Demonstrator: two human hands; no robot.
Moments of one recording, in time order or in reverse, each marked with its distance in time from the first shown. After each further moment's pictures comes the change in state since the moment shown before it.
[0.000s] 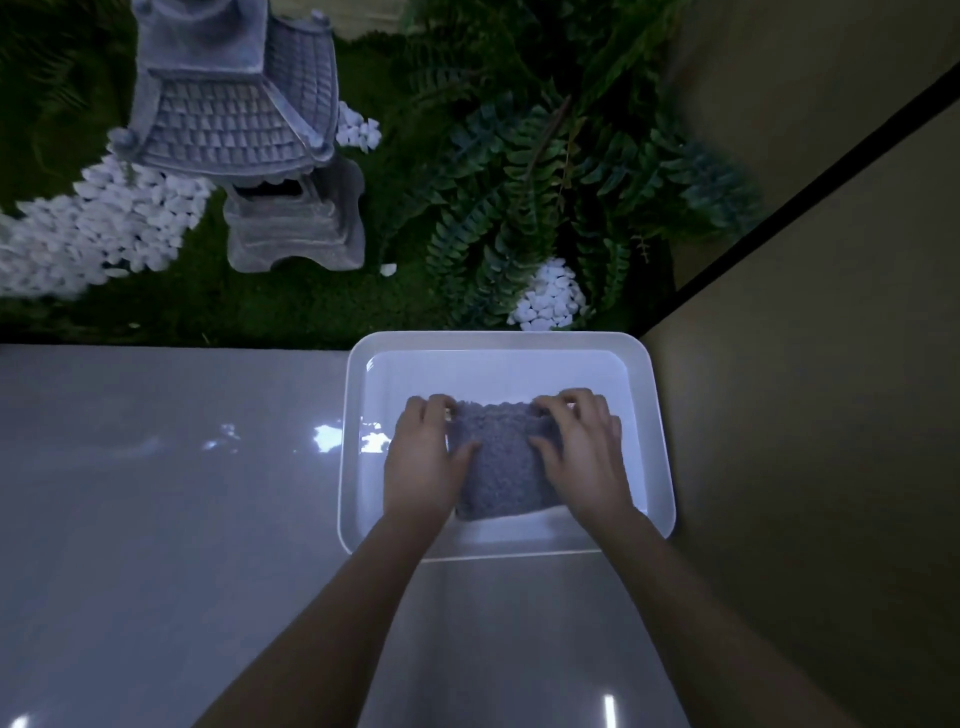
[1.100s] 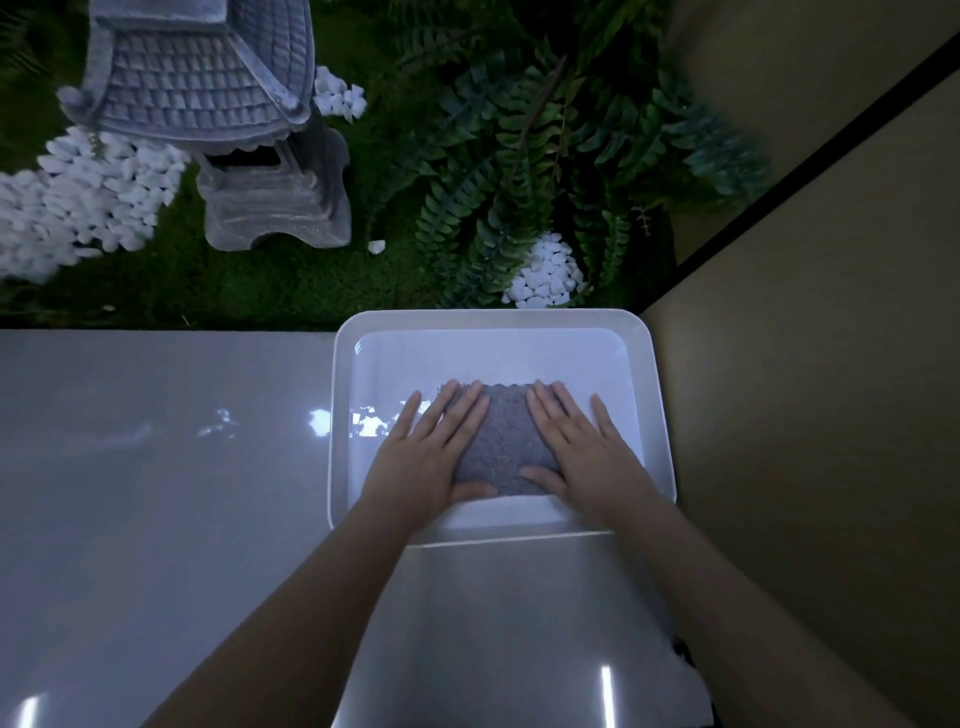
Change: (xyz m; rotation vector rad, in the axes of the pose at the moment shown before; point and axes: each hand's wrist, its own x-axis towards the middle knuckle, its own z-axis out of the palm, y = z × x) left_hand -0.001 -0.030 0.001 0.765 -0.324 0.584; right_hand -0.012 0.046 0.013 -0.399 -0.379 -0.310
